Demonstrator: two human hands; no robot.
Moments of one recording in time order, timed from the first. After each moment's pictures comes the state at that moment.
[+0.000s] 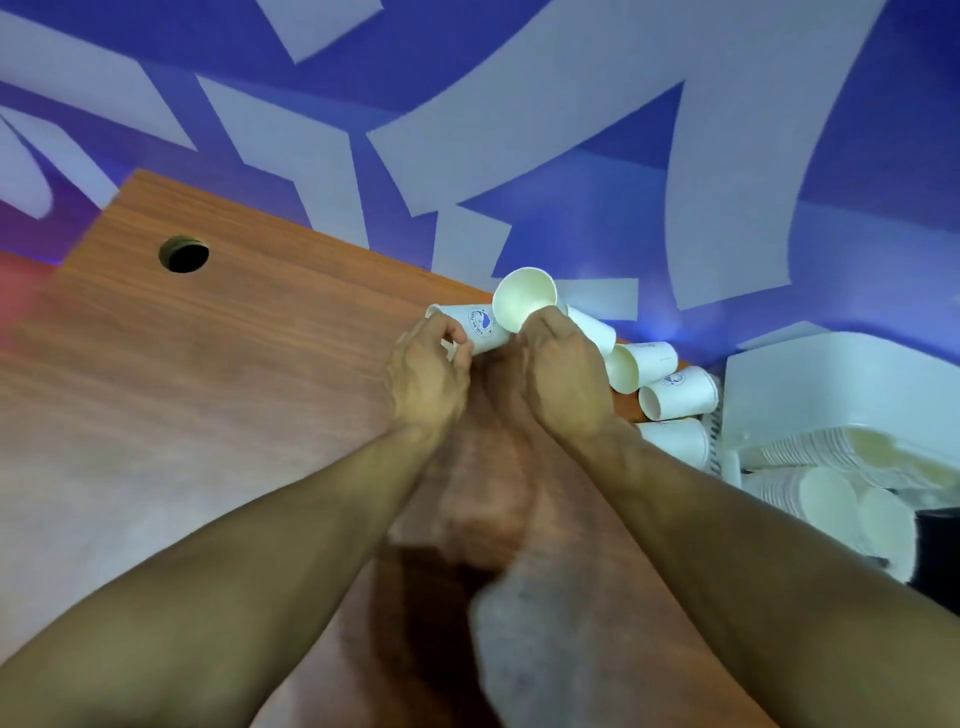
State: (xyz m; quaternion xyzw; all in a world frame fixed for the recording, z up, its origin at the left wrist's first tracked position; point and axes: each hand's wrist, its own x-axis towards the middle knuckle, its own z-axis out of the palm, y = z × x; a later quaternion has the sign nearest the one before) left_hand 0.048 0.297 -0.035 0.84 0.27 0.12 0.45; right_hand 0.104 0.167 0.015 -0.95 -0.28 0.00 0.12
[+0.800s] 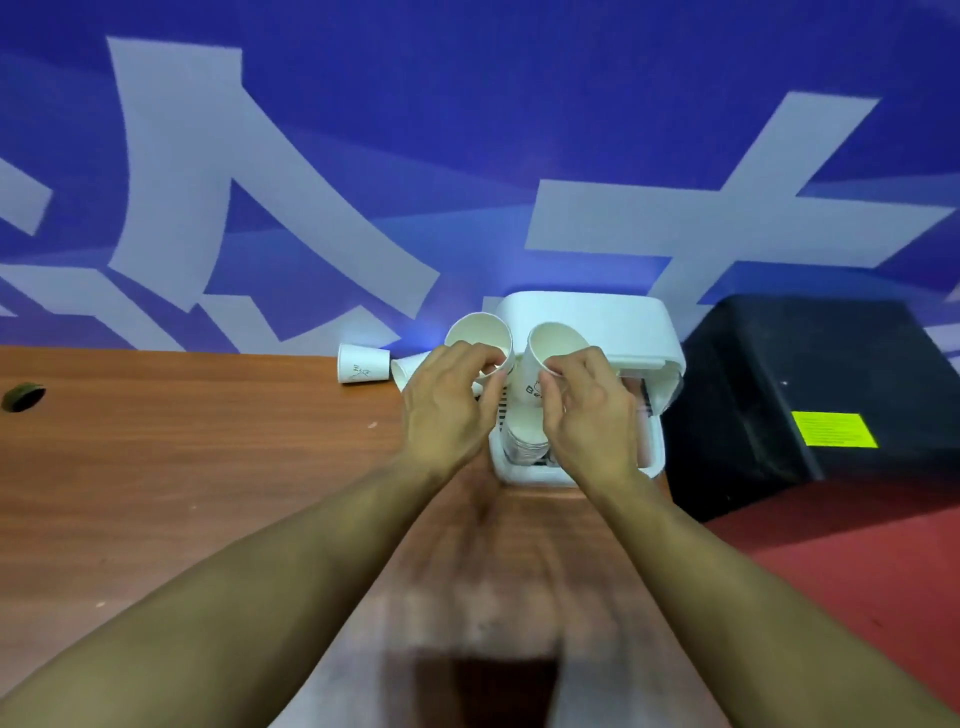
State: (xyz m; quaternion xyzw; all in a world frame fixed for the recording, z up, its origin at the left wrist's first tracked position) left_hand 0.029 -0.018 0.093 0.90 -0.06 0.25 0.35; right_hand 0.032 -0.177 0.104 -0.91 -0.11 -0.26 0.29
